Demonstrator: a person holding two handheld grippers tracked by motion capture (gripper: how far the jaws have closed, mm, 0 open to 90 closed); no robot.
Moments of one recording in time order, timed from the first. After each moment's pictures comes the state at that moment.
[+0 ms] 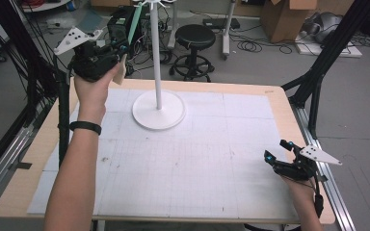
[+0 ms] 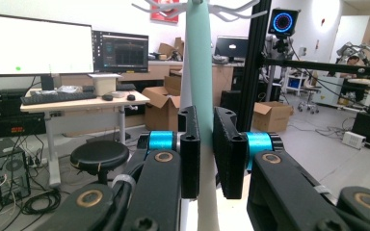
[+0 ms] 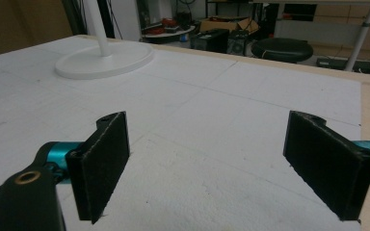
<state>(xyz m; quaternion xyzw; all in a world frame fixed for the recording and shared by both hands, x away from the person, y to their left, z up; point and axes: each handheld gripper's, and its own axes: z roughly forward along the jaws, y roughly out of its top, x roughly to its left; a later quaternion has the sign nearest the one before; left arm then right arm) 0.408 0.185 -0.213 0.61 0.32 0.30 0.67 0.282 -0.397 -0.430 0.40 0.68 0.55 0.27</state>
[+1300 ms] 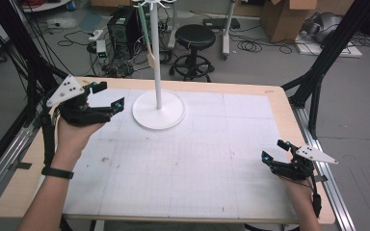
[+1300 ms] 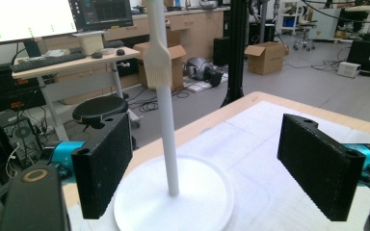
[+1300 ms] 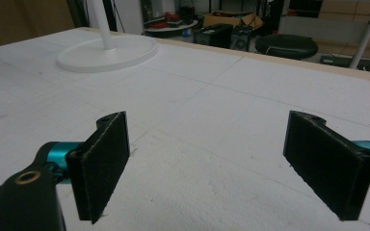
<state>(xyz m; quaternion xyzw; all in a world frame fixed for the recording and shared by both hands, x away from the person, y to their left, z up) 0.328 0.221 -0.287 0.70 0.29 0.29 0.59 0.285 -0.390 -0.431 0.39 0.70 0.54 0.26</state>
